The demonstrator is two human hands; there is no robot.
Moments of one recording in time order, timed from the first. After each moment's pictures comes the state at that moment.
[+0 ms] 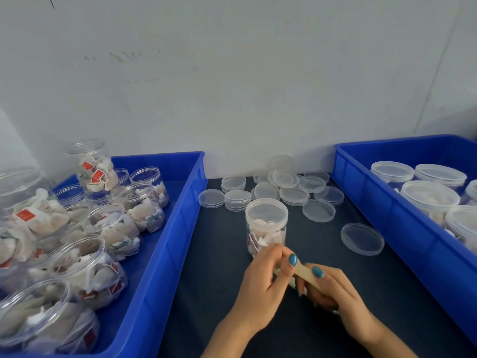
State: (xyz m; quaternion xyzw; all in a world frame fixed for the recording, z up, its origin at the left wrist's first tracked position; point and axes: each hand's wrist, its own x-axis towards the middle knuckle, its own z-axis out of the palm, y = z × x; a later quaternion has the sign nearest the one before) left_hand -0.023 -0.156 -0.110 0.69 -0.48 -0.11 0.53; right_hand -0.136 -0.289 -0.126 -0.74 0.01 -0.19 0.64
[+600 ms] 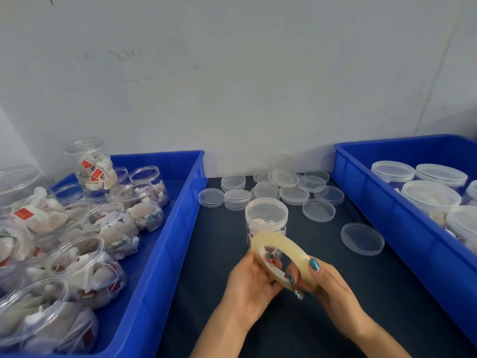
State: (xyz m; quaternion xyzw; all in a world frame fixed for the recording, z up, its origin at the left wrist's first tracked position) left_hand -0.009 -0.161 -0.117 0.40 -0.01 -0.46 0.80; right_hand -0.128 -0.279 -0.125 -0.68 0.00 -0.20 0.71
